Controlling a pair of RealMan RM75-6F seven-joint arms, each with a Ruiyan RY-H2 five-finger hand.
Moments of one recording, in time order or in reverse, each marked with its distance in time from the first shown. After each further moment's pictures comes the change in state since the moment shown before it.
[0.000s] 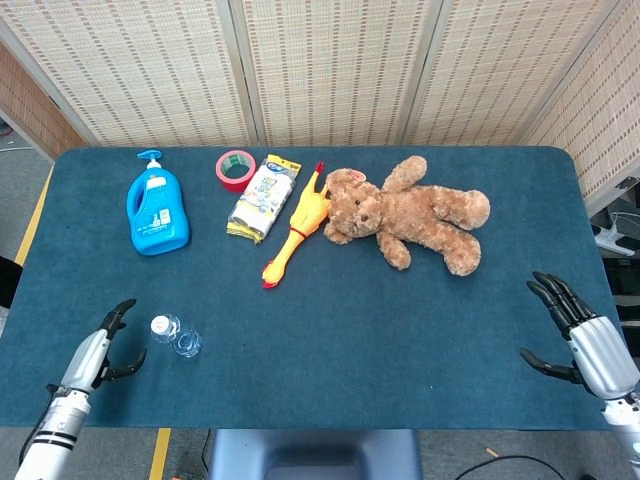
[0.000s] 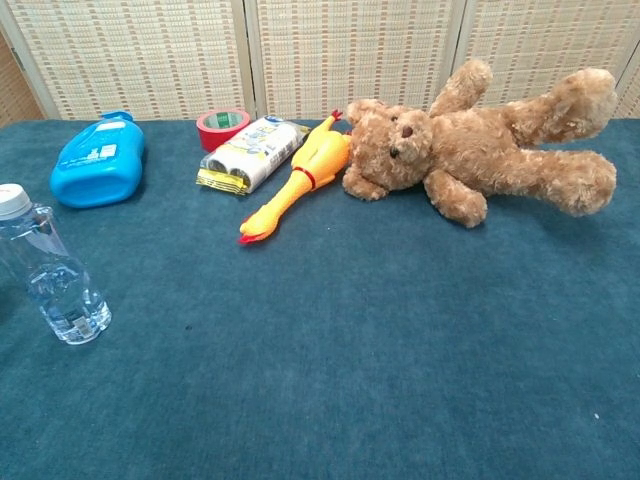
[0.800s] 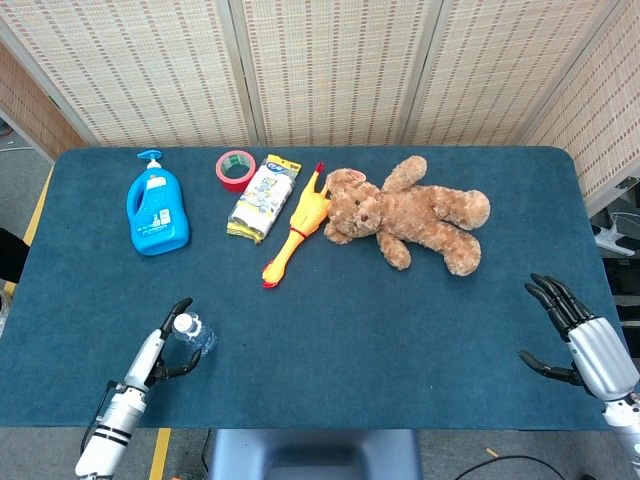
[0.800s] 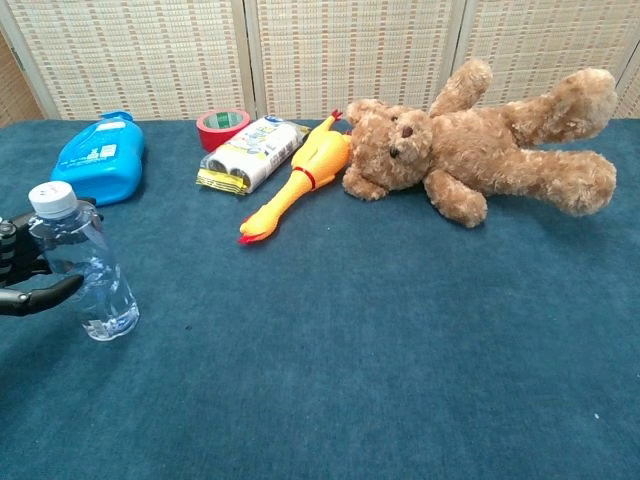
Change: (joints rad) left arm -0.049 -0.231 -0.008 0.076 0.050 0.017 -0.131; right arm 0.005 0.002 -0.008 0.006 -0.007 -0.006 0.009
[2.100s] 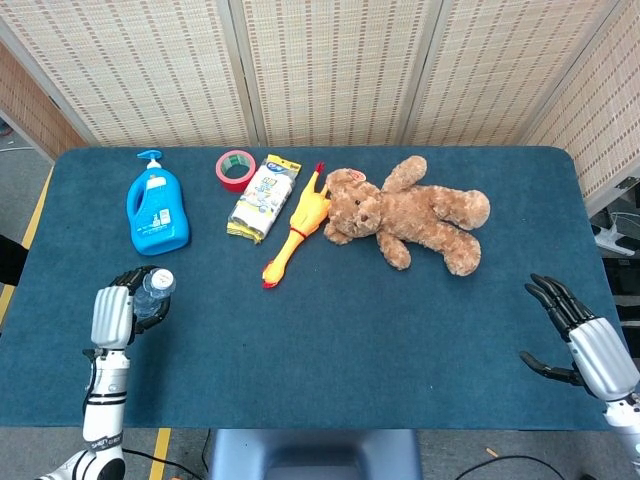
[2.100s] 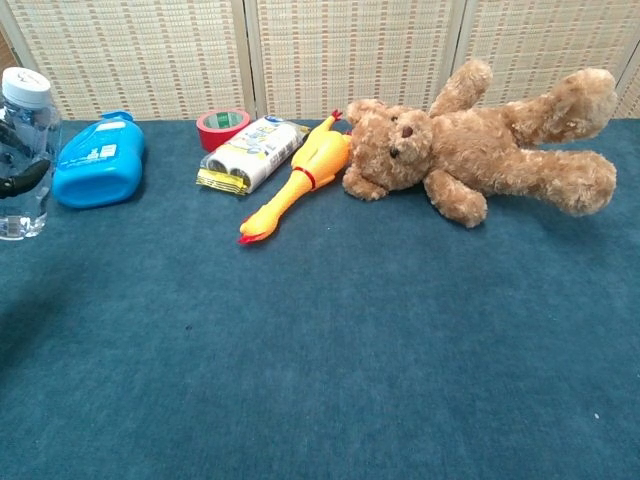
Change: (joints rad) left arm -0.051 -0.110 -0.200 0.163 -0.016 0.258 0.497; right arm 0.003 0.007 -0.005 -0.005 0.000 -0.006 0.009
